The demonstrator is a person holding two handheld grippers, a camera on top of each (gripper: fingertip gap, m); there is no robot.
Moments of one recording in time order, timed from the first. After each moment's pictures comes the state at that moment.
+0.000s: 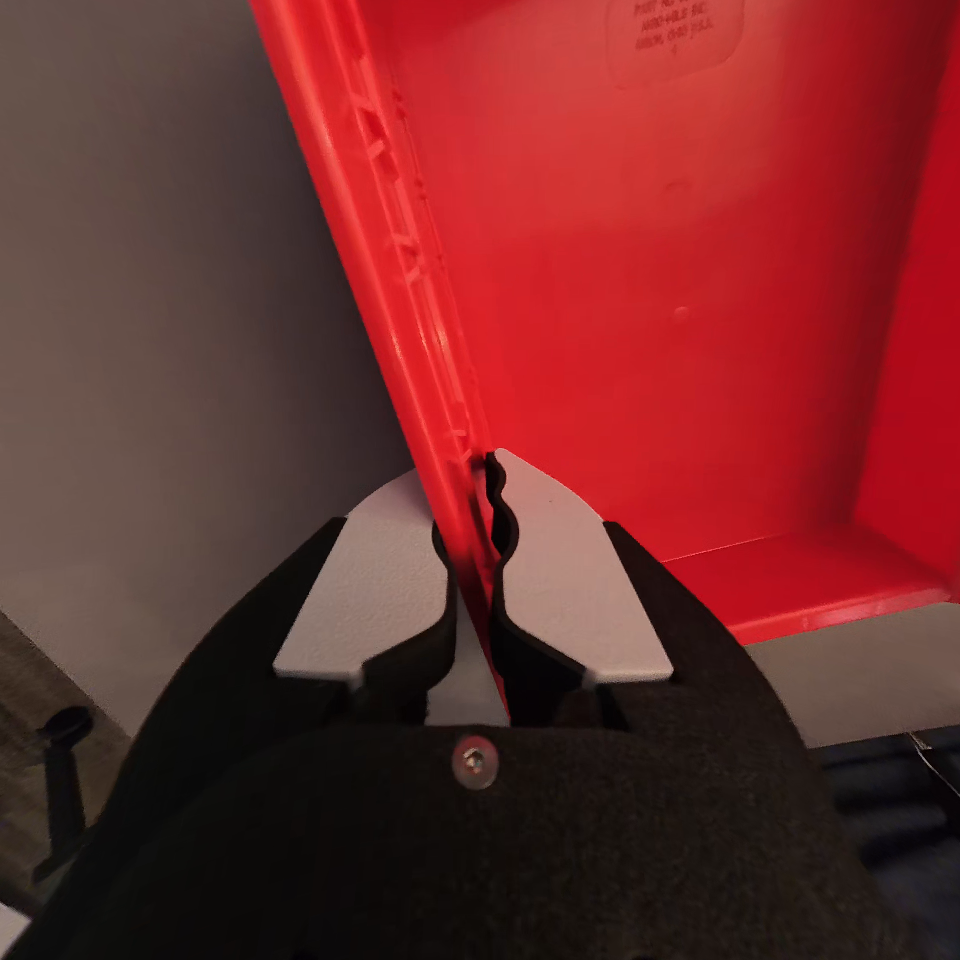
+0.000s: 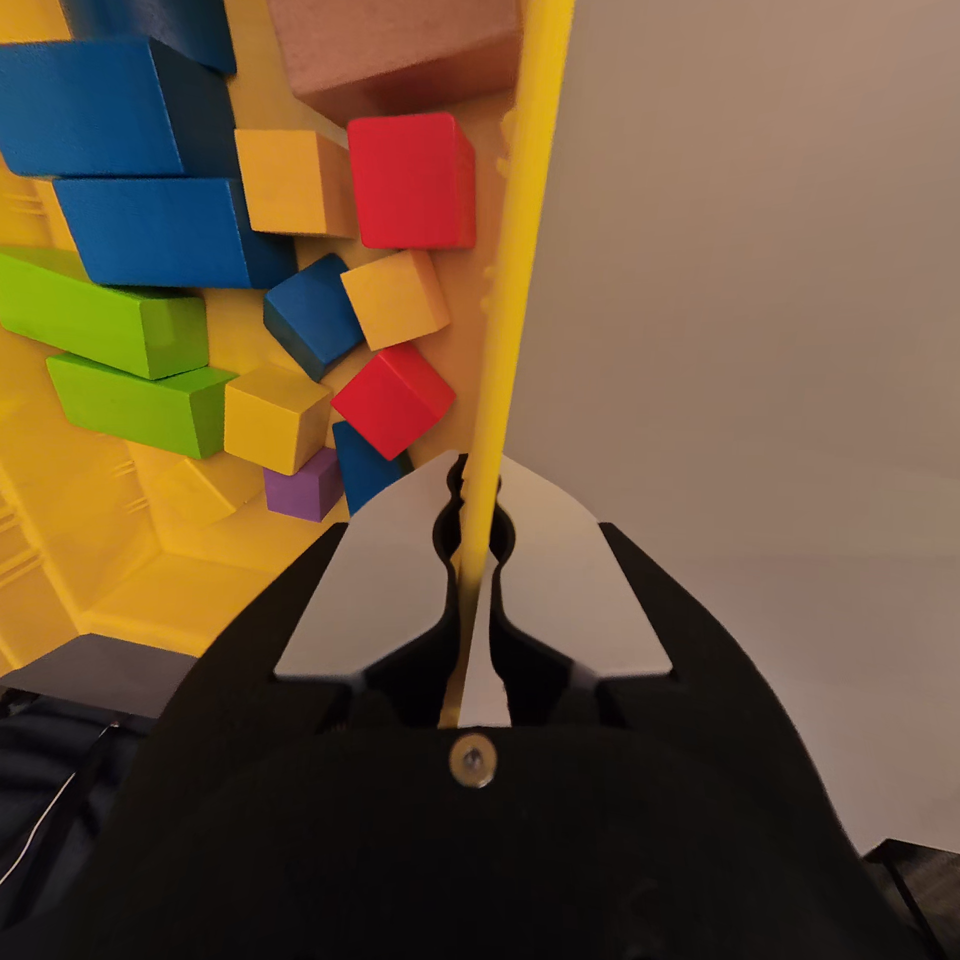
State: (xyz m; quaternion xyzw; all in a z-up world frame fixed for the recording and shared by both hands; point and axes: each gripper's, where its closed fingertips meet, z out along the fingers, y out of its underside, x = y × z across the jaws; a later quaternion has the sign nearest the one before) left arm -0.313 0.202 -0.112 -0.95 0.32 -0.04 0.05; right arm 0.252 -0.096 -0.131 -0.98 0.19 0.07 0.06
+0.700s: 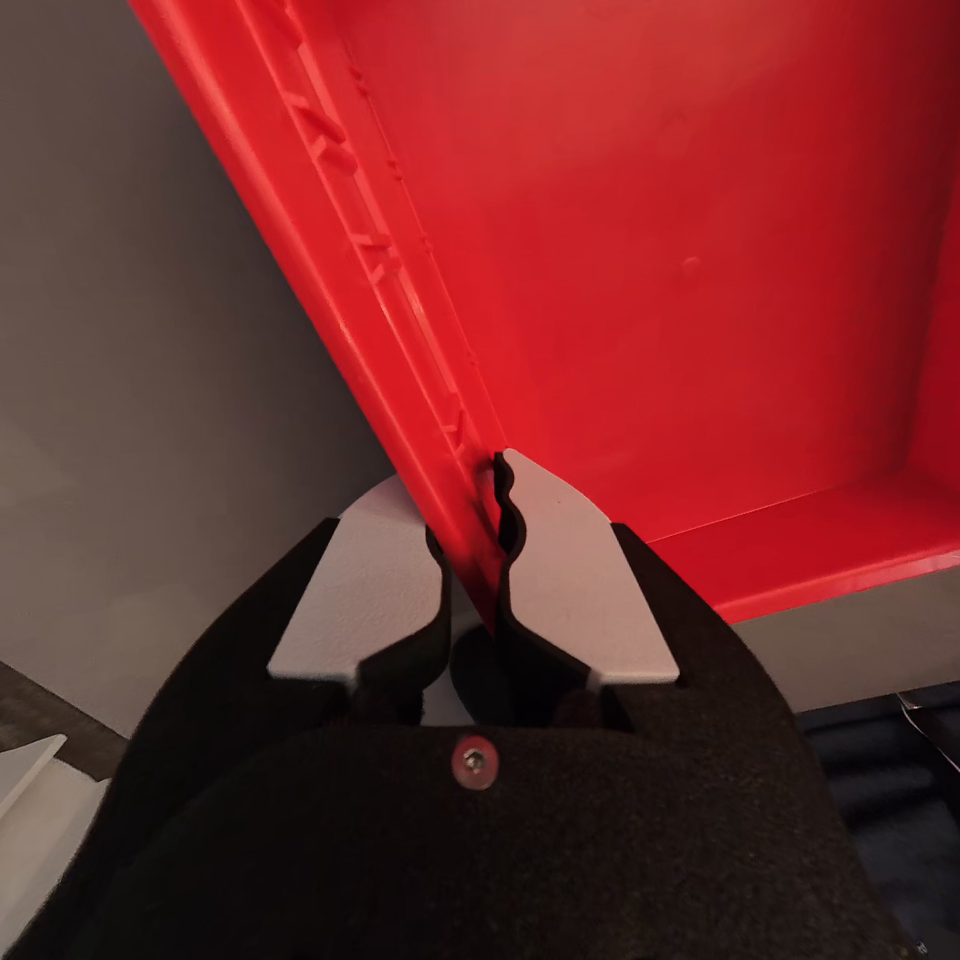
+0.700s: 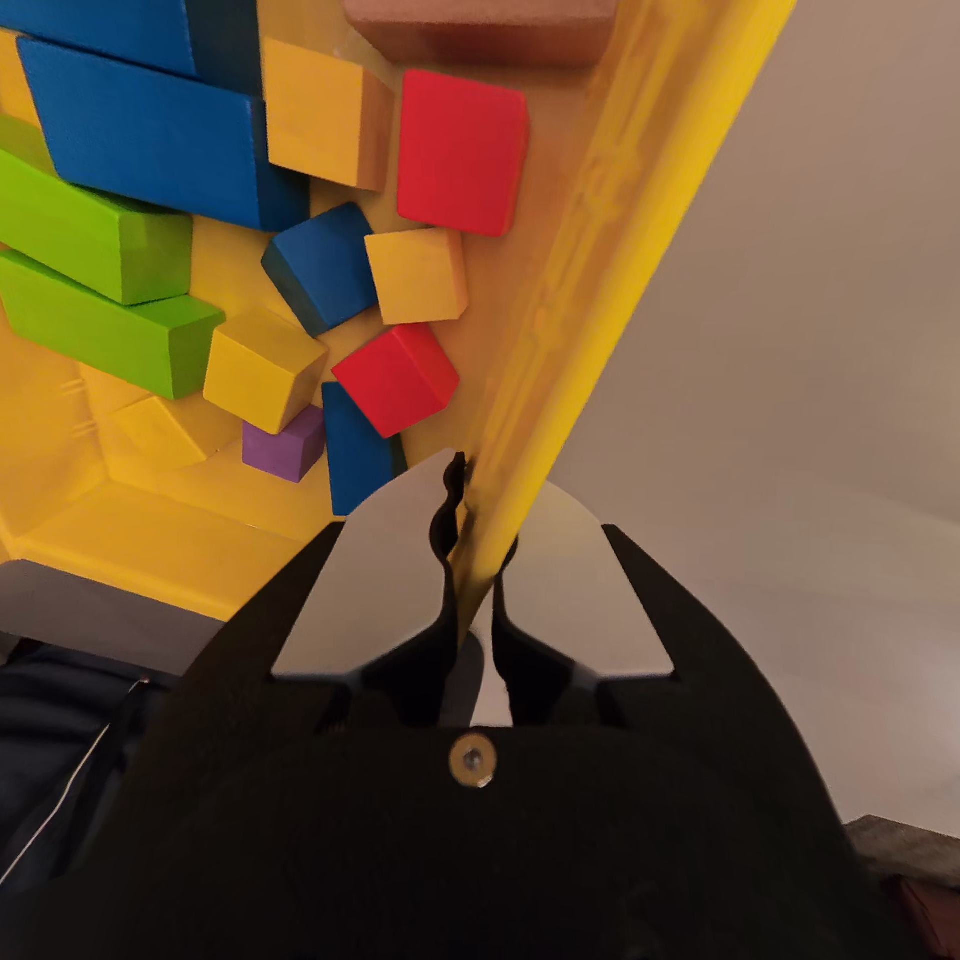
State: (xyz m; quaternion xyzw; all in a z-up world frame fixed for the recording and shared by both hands) left arm -0.240 0.159 -0.113 -0.92 0.40 -0.01 0.02; right arm 0.191 -0.065 -0.130 -0.99 0.13 0.07 0.01
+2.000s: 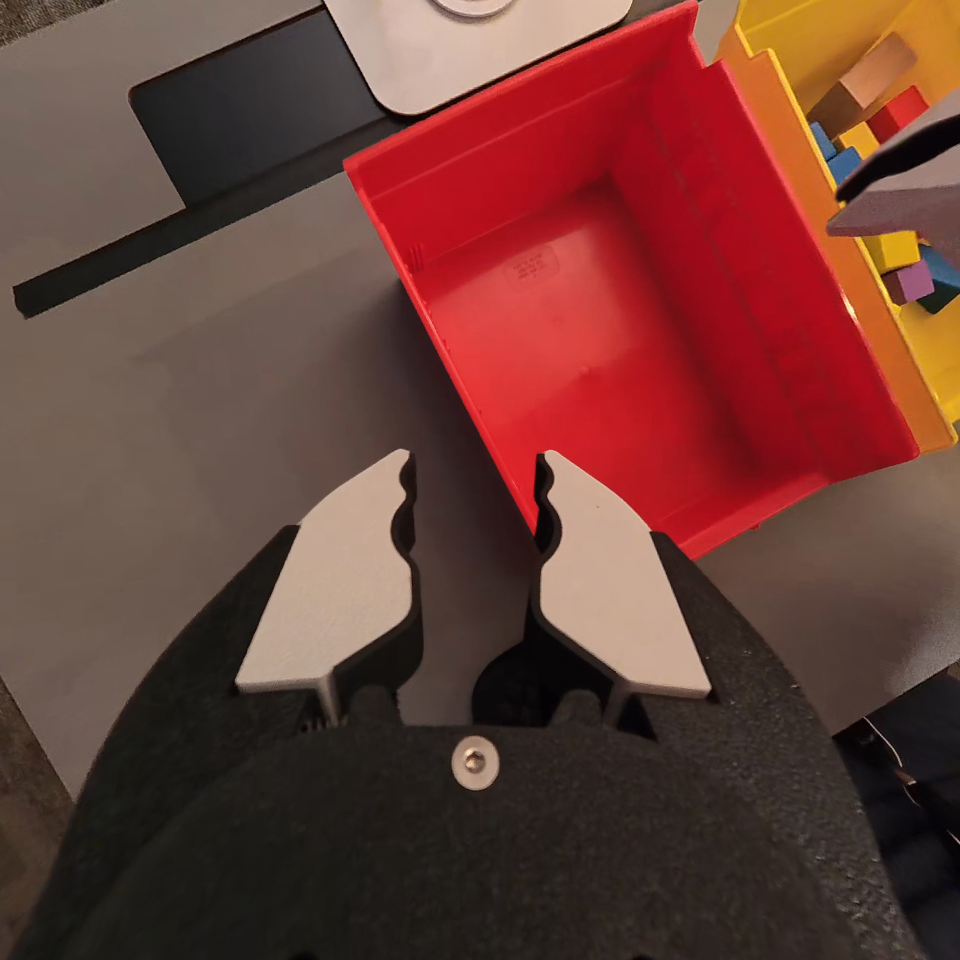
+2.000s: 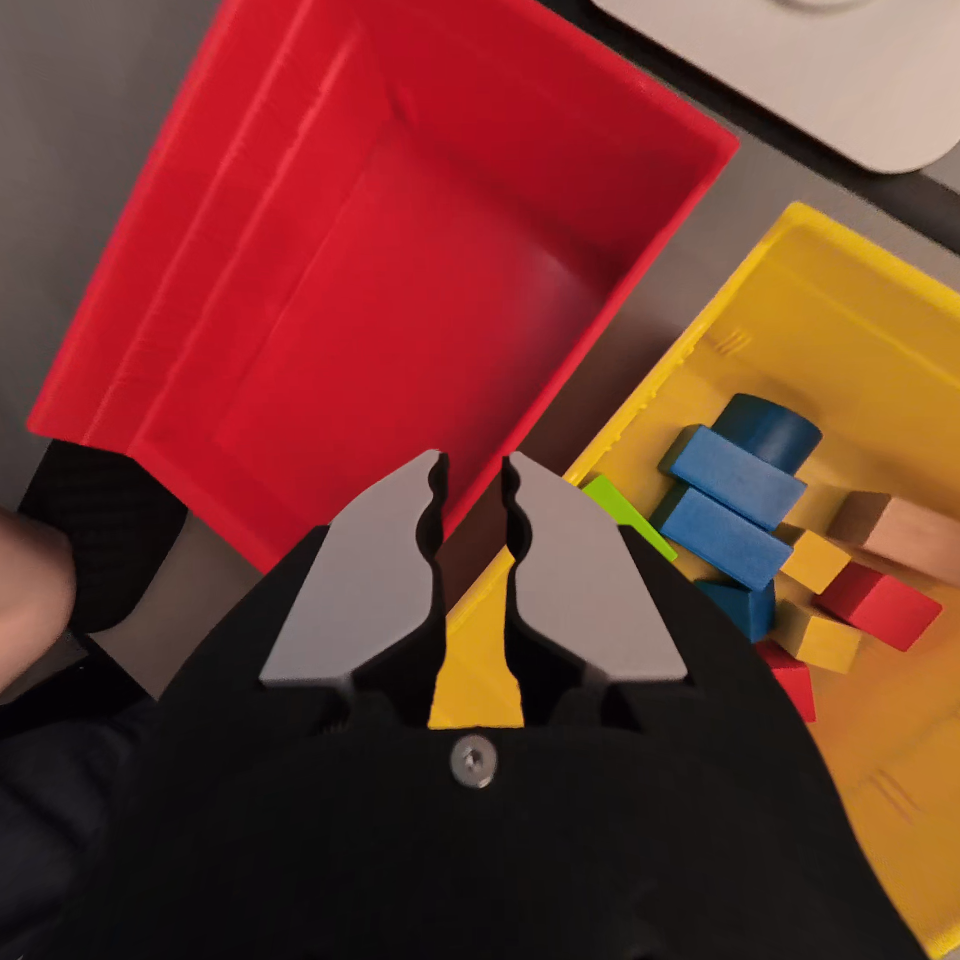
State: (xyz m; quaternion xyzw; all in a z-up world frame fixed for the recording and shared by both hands) left arm -0.240 0.158 0.007 -0.85 0.43 -0.16 0.25; right arm -0.036 0.091 -0.041 -0.96 -0.07 0.13 0.24
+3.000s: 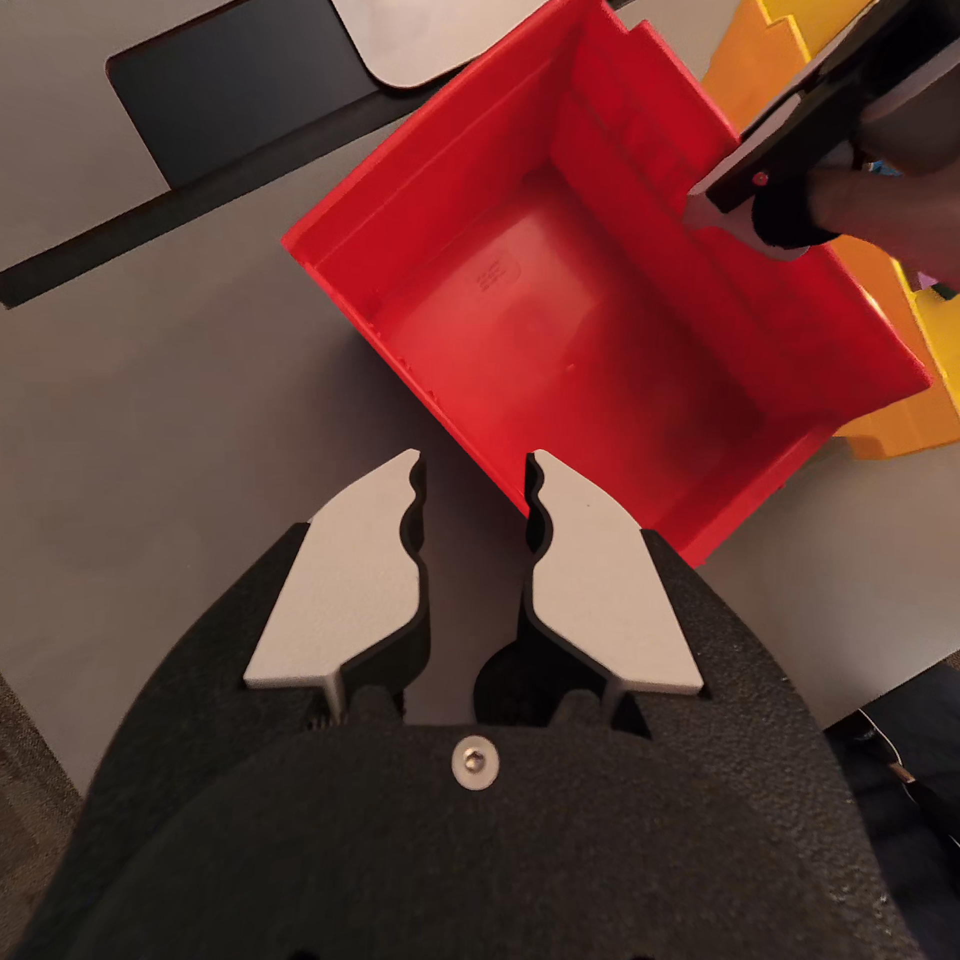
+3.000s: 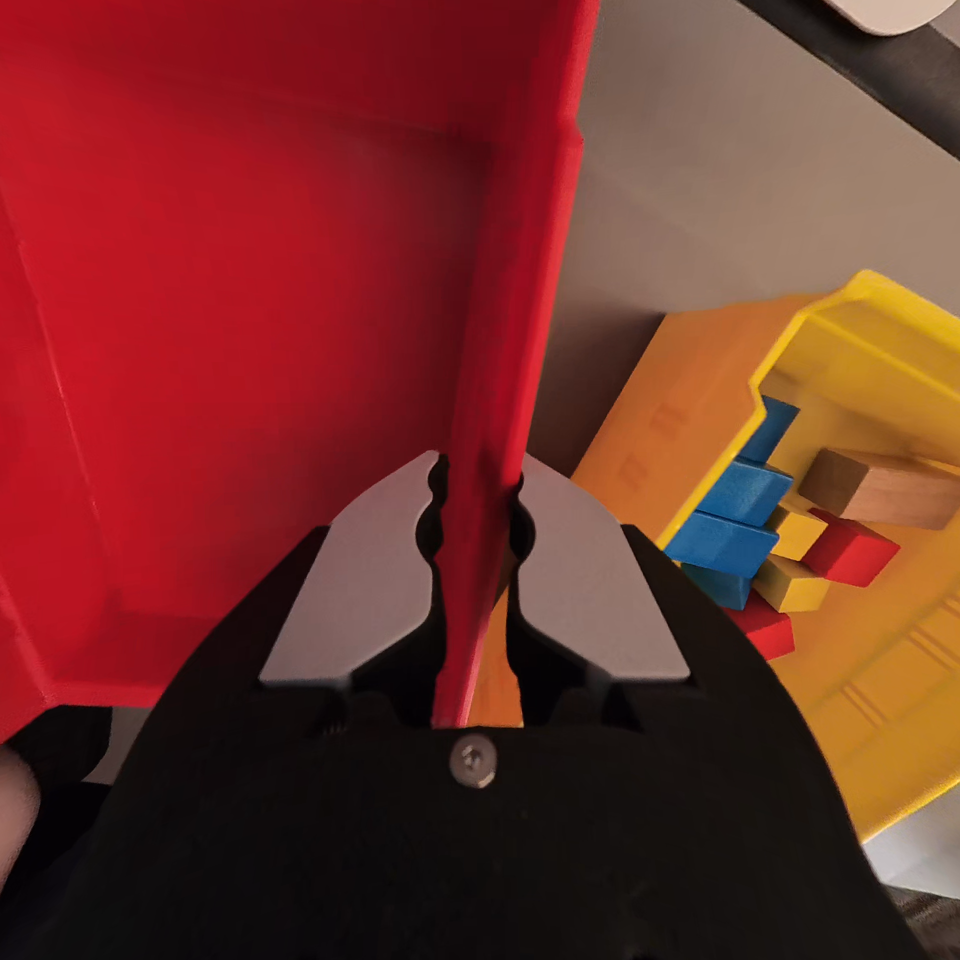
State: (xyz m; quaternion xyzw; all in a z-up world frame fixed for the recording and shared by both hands) left arm -0.238 0.160 -0.001 -0.86 0.43 -0.15 0.23; right arm -0.036 0.140 -0.096 -1.00 0.03 -0.02 0.07
